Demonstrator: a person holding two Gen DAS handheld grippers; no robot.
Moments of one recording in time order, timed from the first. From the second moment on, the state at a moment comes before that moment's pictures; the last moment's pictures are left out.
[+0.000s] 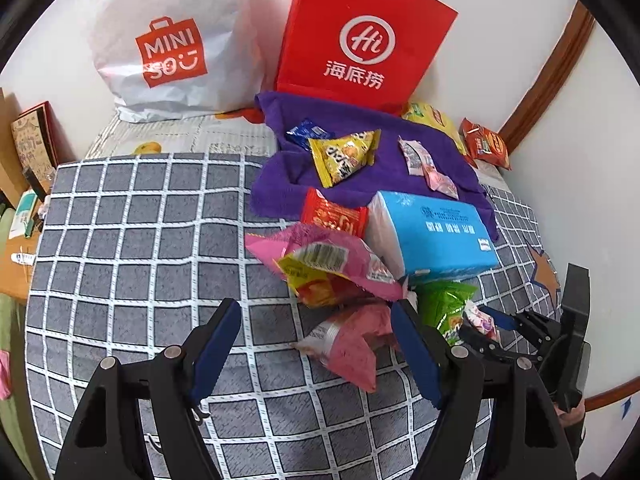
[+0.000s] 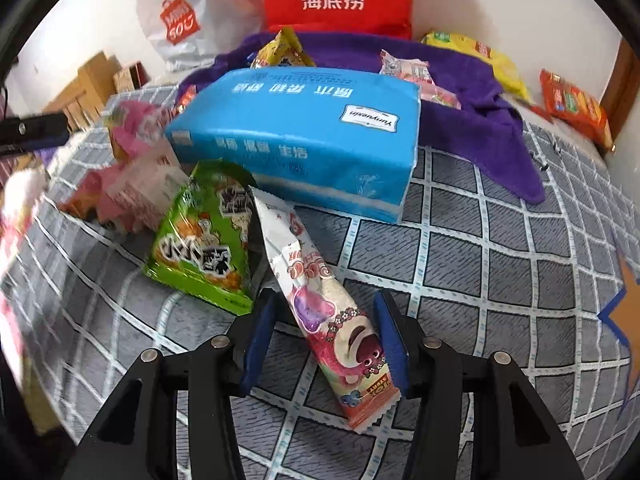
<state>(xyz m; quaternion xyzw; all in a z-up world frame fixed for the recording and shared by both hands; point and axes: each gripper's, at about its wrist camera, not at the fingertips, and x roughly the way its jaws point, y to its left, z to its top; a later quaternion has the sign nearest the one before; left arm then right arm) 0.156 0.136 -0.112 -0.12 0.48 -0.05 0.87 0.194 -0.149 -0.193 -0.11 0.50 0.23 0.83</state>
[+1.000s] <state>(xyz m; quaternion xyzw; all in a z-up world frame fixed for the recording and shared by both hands) 0.174 0.099 -0.168 -0.09 0.52 -0.10 0.84 0.193 -0.195 -0.198 -0.07 0.45 0.15 0.88</state>
